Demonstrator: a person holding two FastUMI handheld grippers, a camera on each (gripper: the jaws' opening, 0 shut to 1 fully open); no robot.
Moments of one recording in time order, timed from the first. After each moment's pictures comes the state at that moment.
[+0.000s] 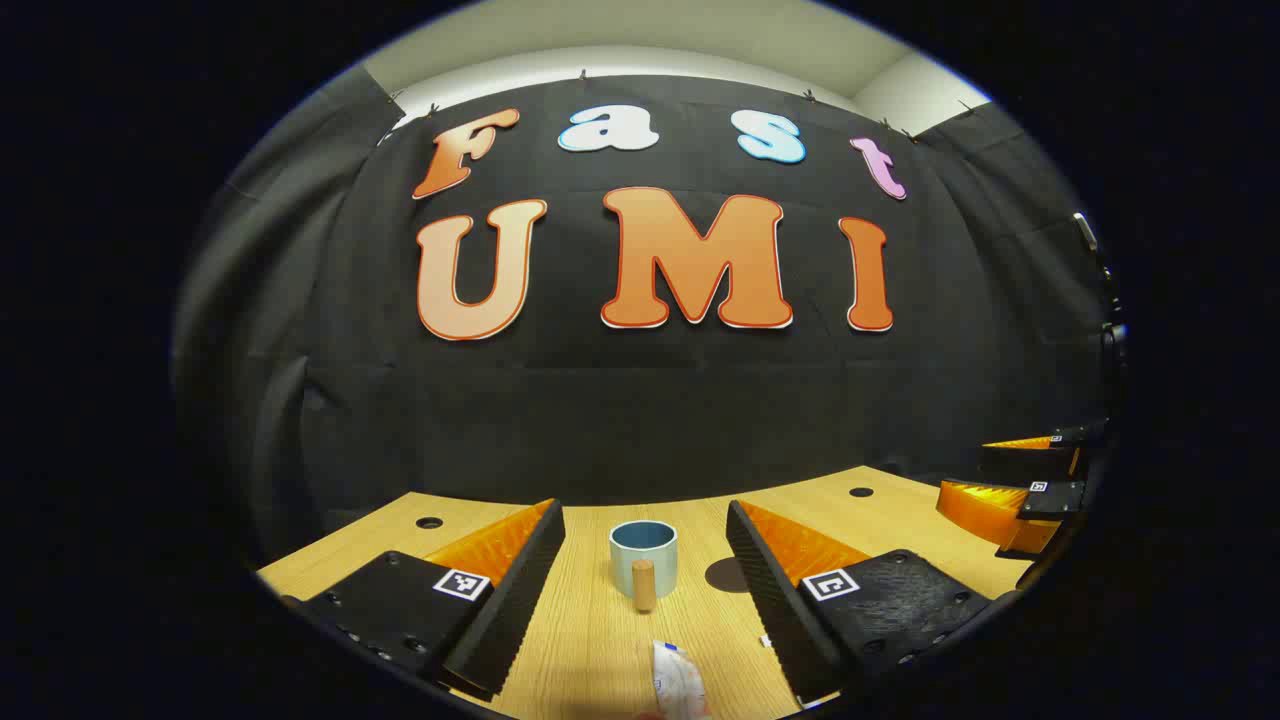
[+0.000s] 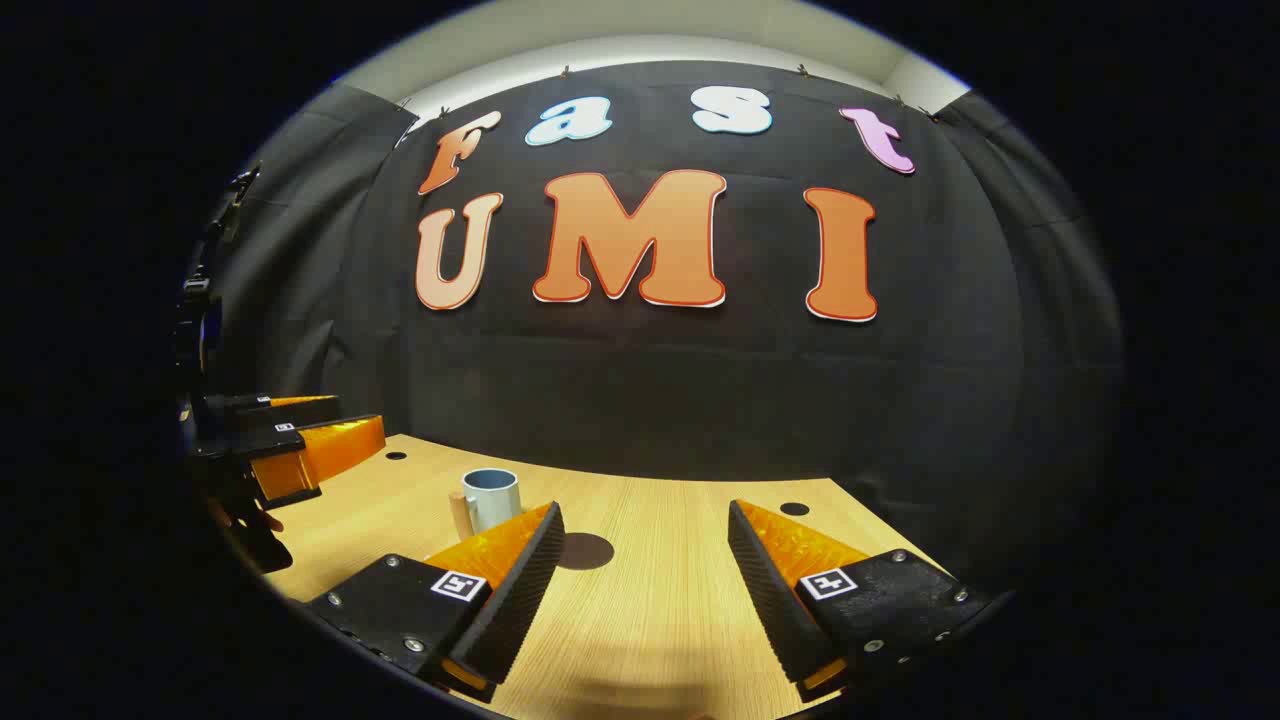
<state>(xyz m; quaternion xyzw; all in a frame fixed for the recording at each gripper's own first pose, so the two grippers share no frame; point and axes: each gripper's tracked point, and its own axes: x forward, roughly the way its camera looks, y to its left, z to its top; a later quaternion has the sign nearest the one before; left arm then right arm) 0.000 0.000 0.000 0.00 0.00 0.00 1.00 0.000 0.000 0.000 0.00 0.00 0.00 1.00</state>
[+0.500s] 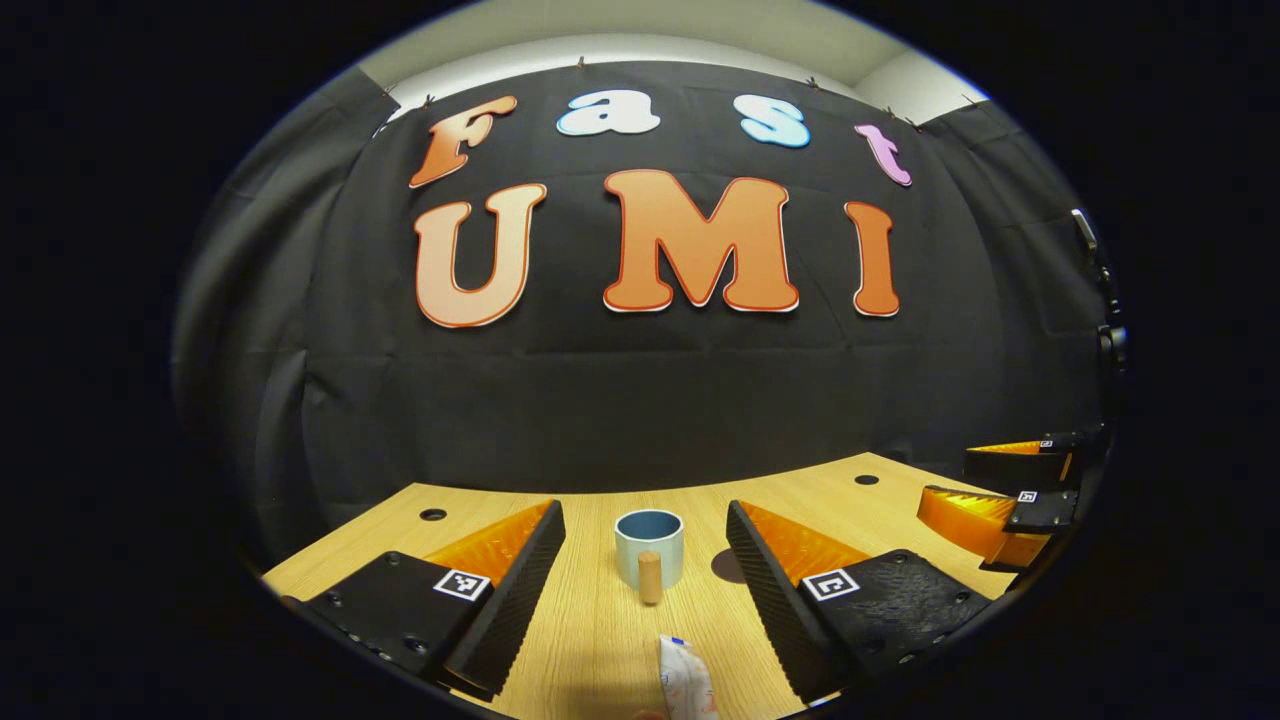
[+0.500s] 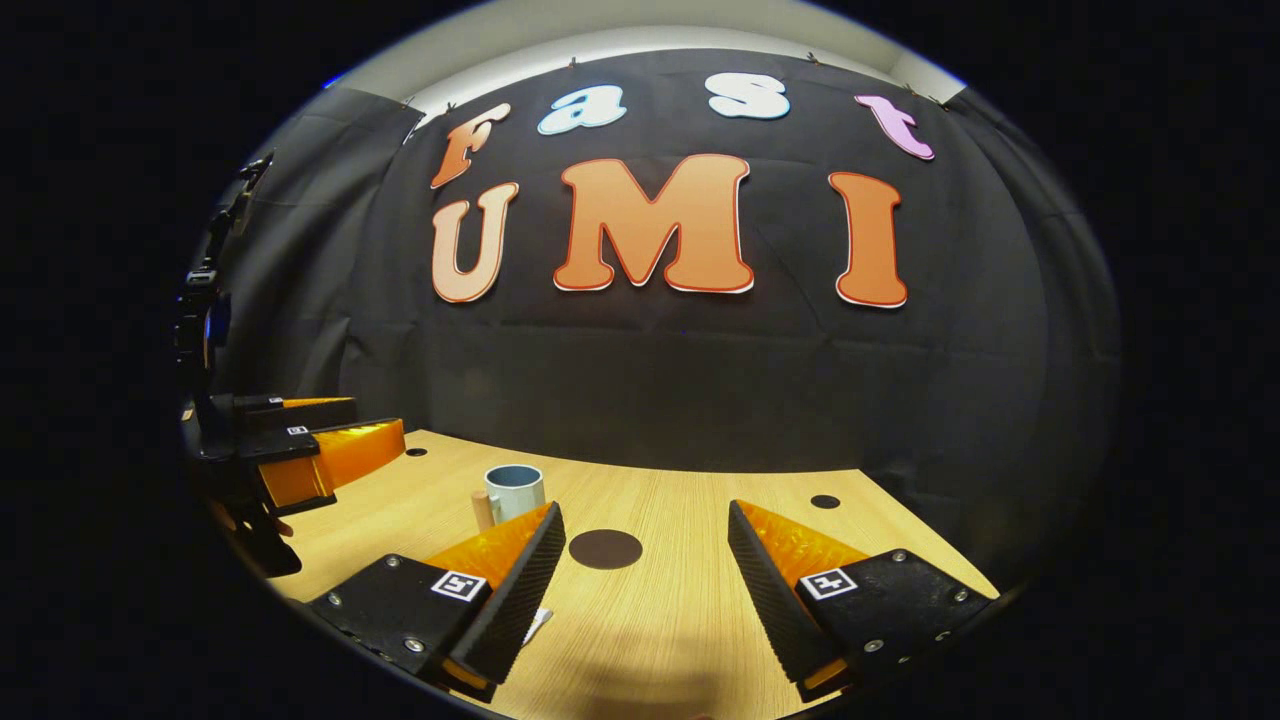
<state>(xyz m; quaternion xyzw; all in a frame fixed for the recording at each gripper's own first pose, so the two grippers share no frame) 0.010 0.008 -0.011 0.00 0.03 0.01 1.00 0.017 0.023 -0.008 0.01 0.02 0.03 1.00</state>
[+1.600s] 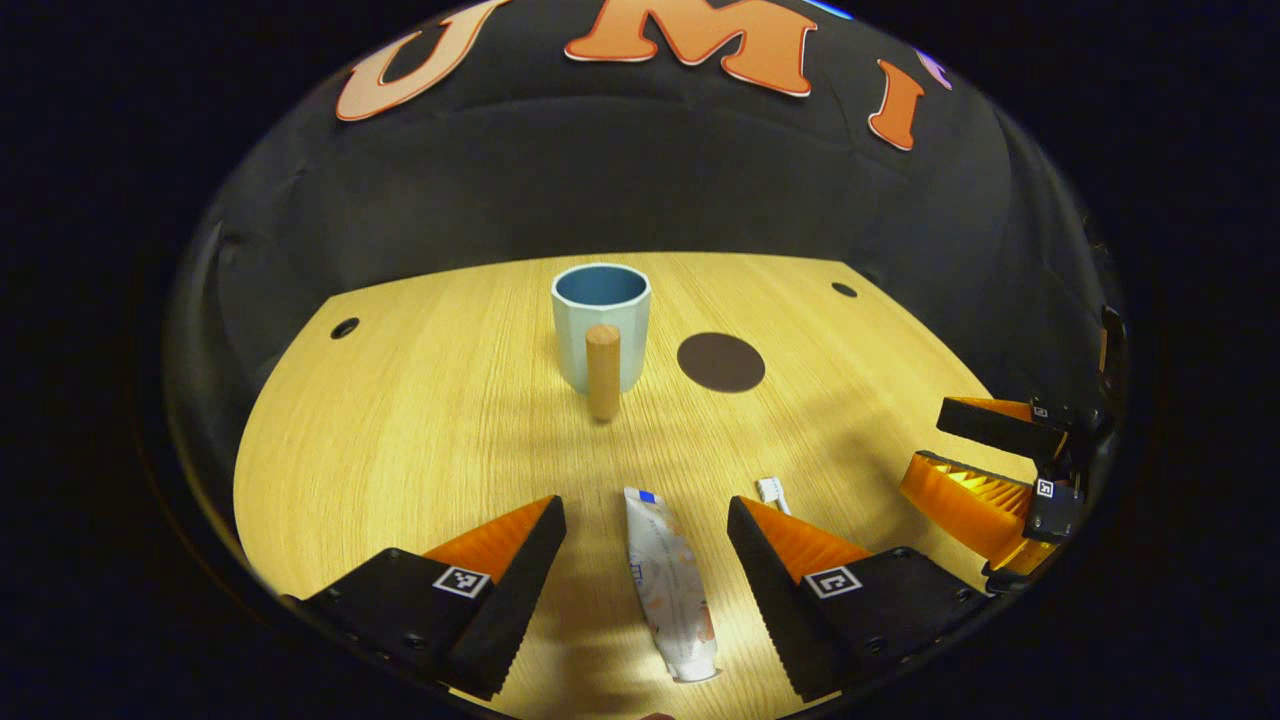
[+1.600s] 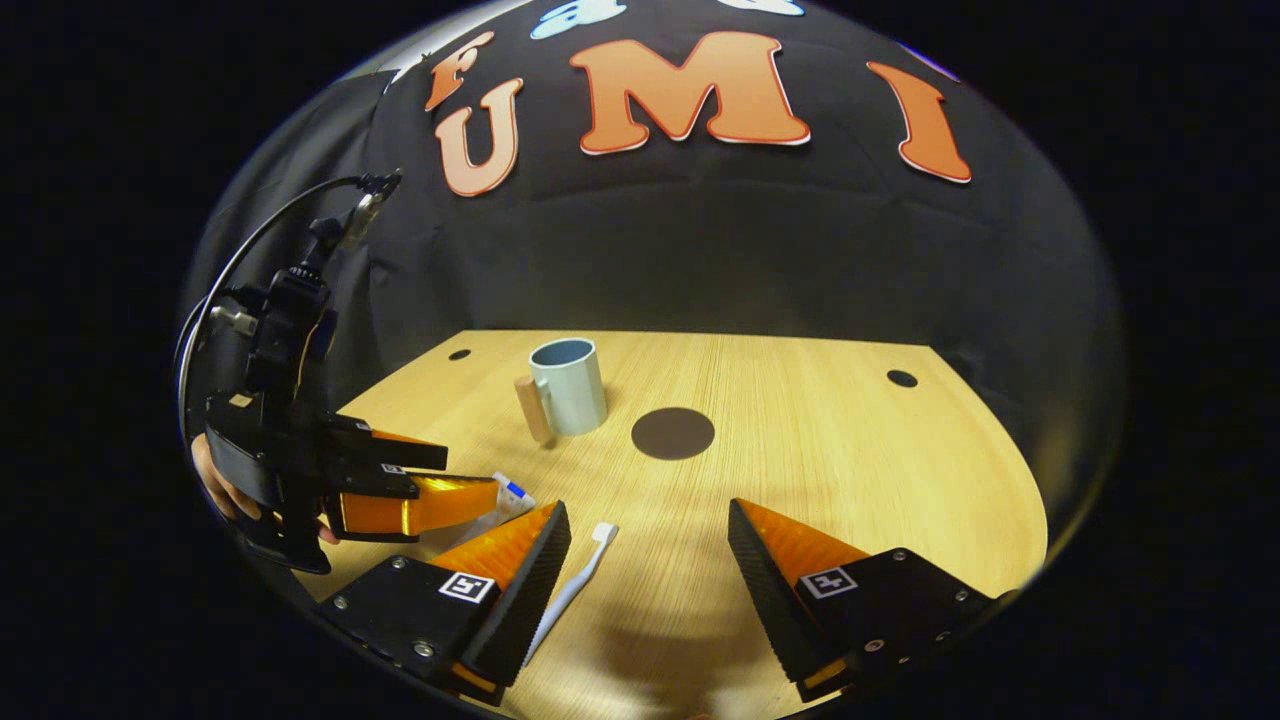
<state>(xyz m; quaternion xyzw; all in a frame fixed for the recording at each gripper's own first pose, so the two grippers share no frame) 0.008 -0.018 -0.170 -0.03 0.40 -0.09 0.91 0.014 0.075 -0.106 0.03 0.24 0.11 0.96</state>
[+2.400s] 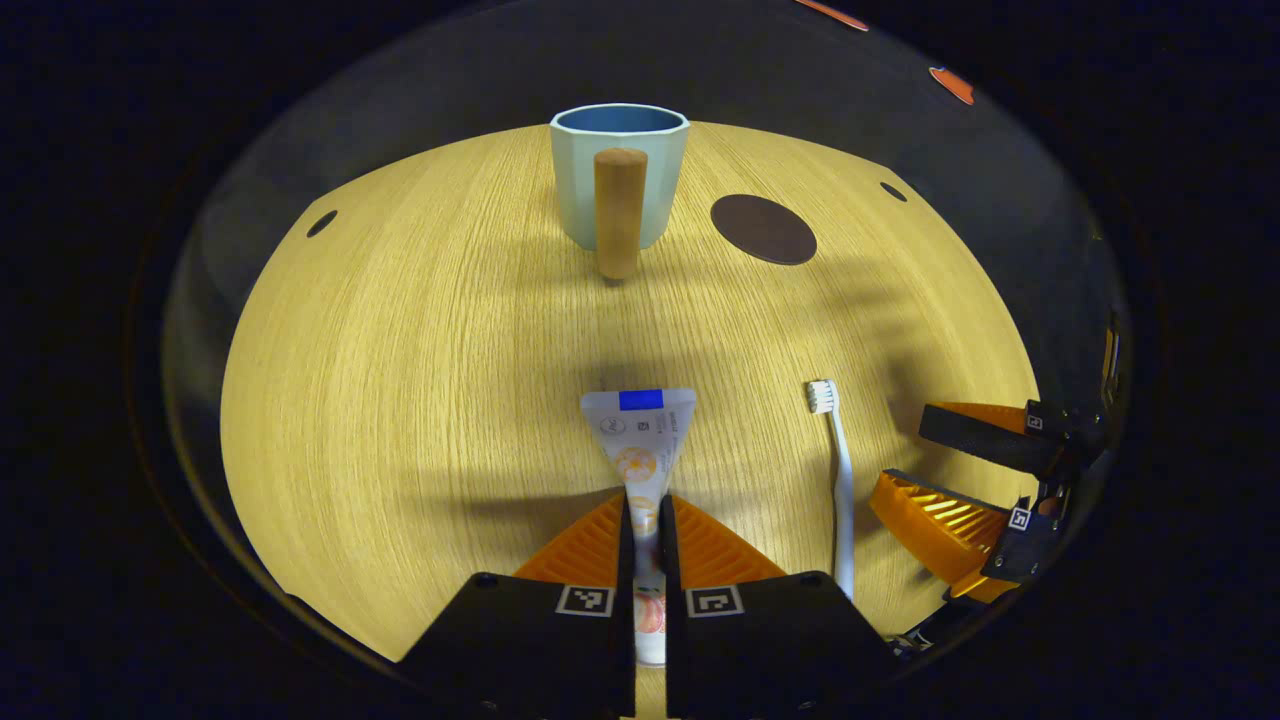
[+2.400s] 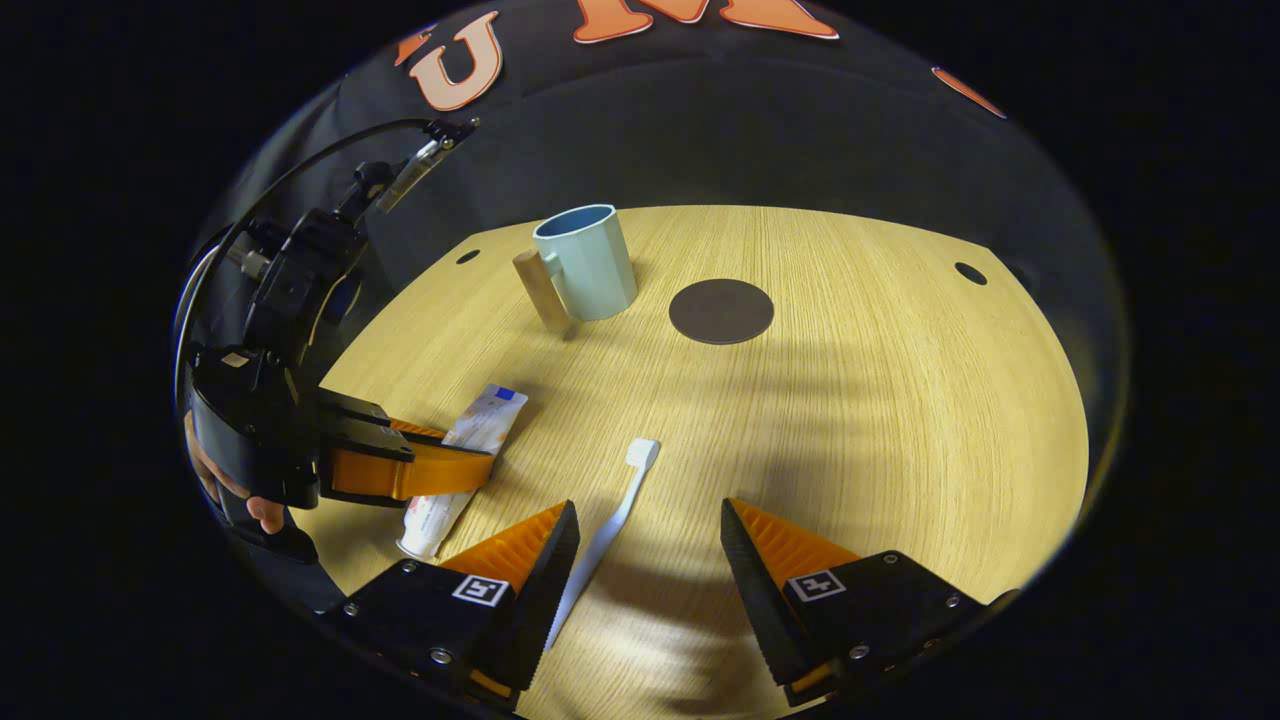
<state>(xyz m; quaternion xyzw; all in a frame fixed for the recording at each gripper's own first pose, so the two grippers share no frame) -0.019 -0.009 -0.221 -0.05 0.56 -0.08 0.82 0.006 0.110 -0.176 0.04 0.40 0.15 0.90</state>
